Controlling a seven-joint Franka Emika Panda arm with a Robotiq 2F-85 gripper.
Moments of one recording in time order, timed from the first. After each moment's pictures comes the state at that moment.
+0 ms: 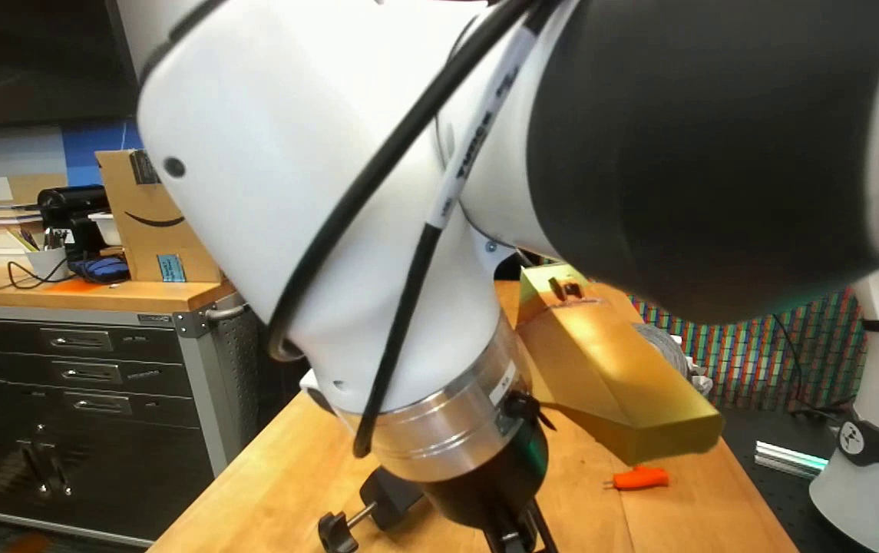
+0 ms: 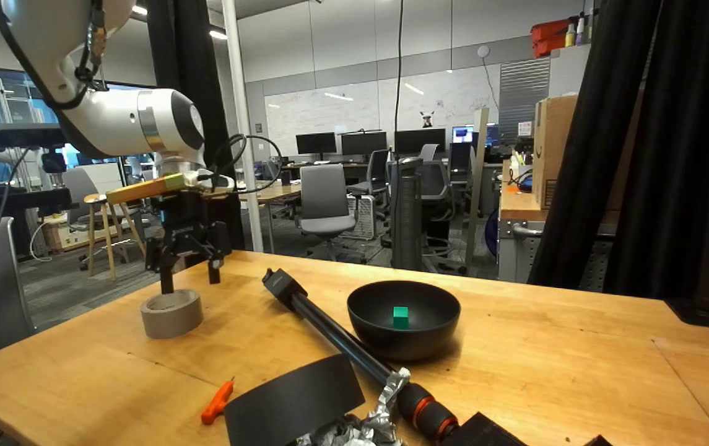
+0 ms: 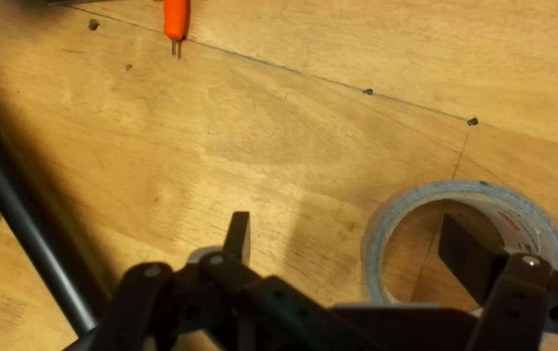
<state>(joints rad) 0.43 0.31 0.25 -1.86 -0.16 1.74 0.38</state>
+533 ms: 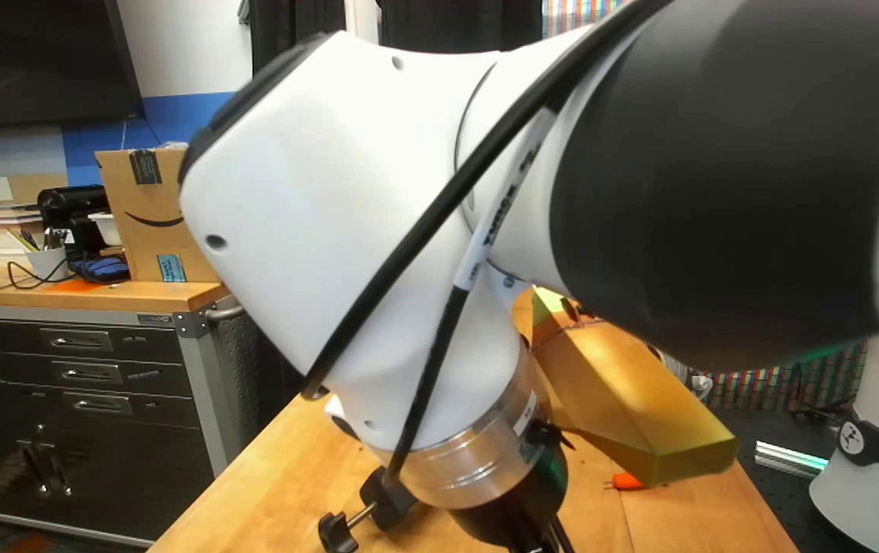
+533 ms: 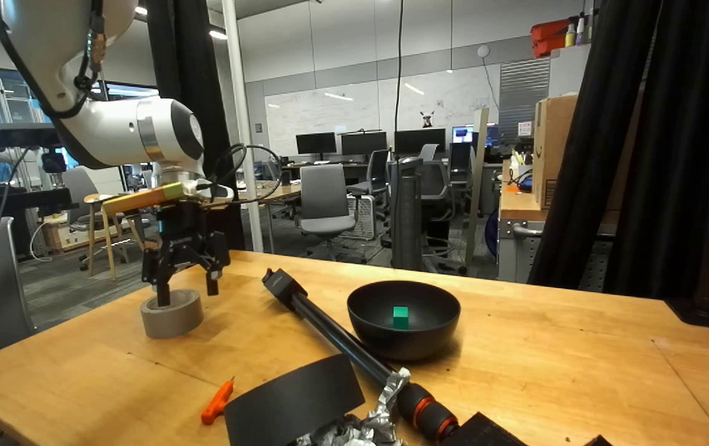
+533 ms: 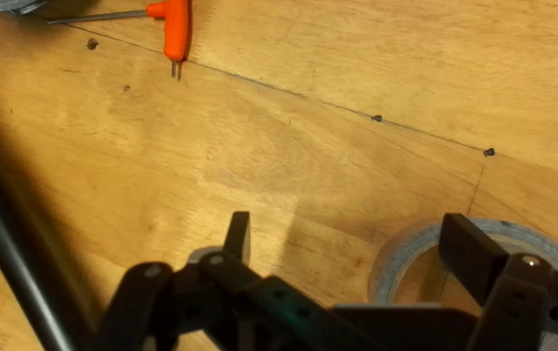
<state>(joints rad) 0.43 0.32 0.25 -1.90 -0.16 1.74 0.38</state>
